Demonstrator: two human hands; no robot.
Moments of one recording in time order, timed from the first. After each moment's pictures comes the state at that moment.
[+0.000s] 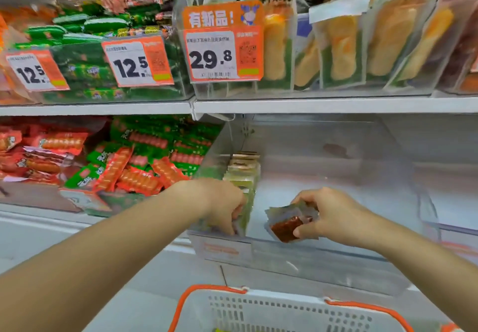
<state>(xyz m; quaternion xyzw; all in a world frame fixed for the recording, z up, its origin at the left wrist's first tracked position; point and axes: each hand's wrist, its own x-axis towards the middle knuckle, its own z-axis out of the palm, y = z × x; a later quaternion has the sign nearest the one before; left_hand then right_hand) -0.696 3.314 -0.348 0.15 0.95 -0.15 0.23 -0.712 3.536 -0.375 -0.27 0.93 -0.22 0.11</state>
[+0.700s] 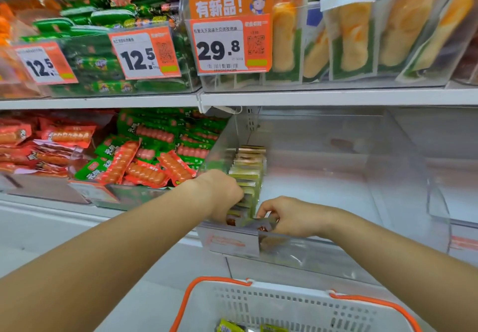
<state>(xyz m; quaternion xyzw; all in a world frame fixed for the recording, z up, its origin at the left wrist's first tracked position) -0.696 3.307 -0.359 0.19 0.91 -0.32 0.17 -0.717 3.472 -0.398 -0.33 0.87 -0.23 0.27</state>
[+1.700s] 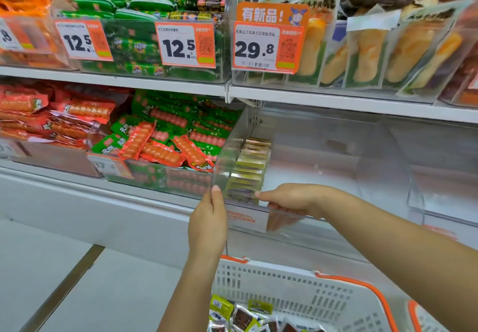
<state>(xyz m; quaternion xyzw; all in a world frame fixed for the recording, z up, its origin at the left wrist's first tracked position) -0.593 3.319 -0.422 -0.28 0.81 0.48 -0.20 -0.695 3.455 -0.370 -0.13 0.86 -0.28 0.40</state>
